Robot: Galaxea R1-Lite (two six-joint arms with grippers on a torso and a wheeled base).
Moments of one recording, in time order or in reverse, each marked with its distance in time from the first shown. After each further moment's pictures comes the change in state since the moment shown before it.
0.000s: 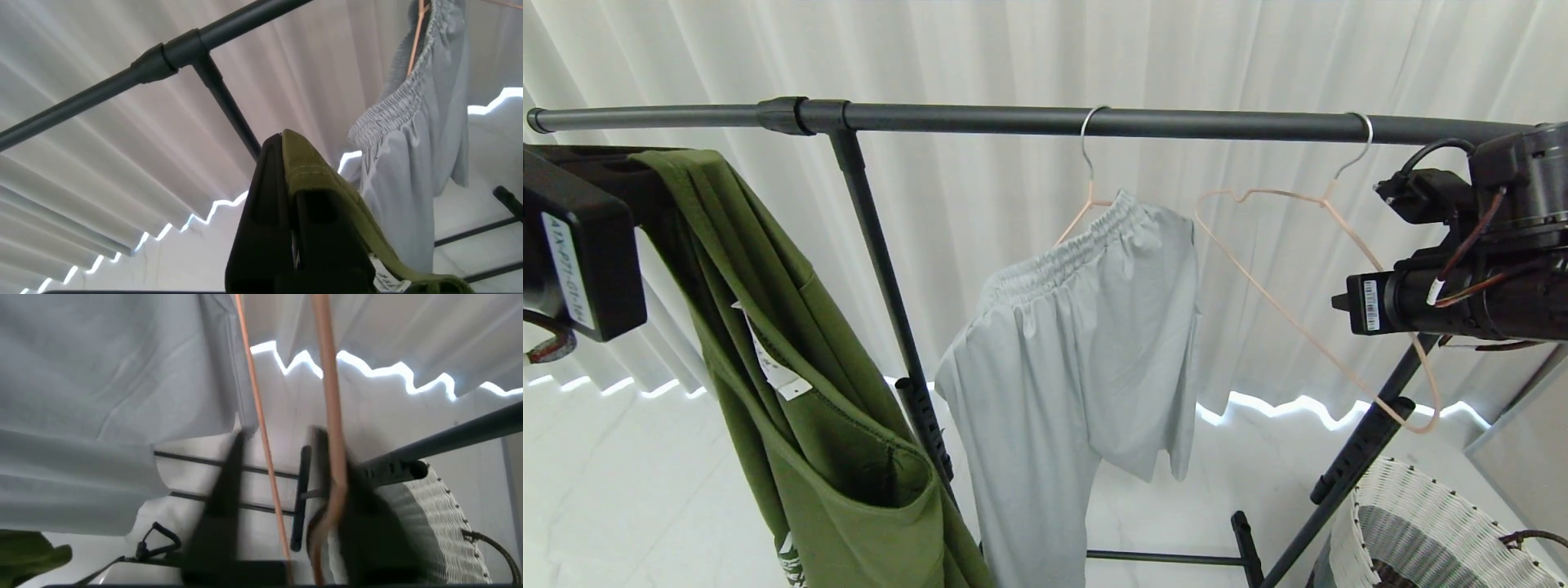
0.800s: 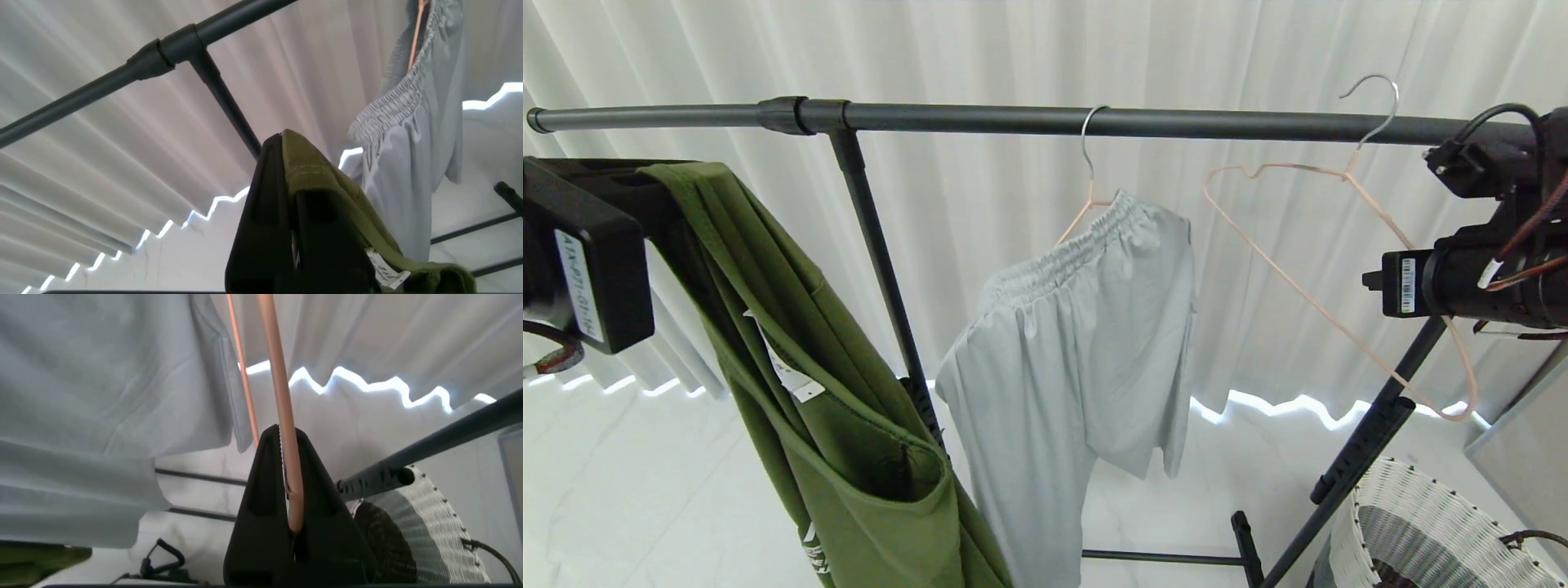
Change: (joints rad) left arm 0.000 -0.001 0.016 0.000 0.000 0.000; right arm -0.006 -0.085 0.008 -0.012 0.001 0.004
